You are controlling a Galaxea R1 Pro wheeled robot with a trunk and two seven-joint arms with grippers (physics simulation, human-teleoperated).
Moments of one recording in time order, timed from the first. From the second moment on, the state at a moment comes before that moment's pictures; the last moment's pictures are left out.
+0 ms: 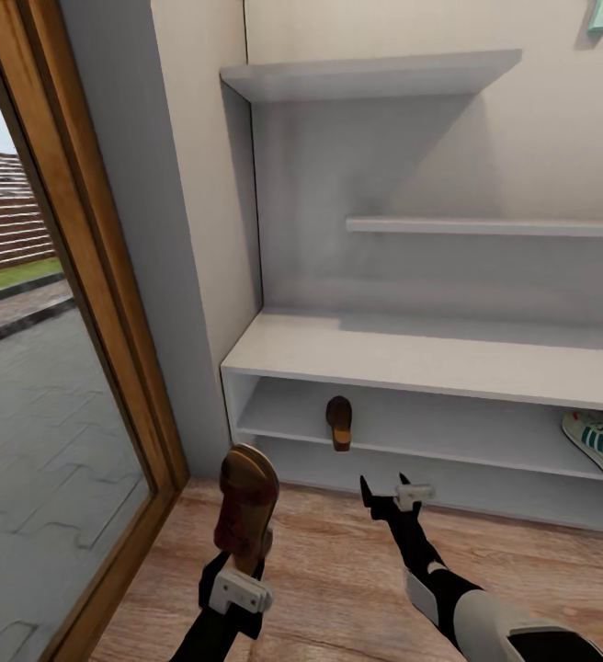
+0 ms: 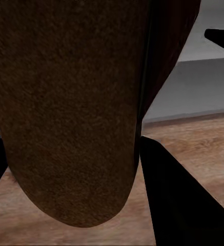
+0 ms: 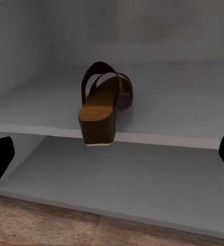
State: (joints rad) left arm 0.11 0.03 -0.38 -1.51 -0.03 0.04 0.00; right arm -0.72 0.04 0.04 -0.03 -0.13 -0.82 0.17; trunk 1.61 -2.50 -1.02
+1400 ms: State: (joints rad) left arm -0.11 0.03 -0.25 -1.33 -0.03 0.46 0.00; right arm -0.48 -0.06 0.04 -0.04 -0.37 -1.01 0.17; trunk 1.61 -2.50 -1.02
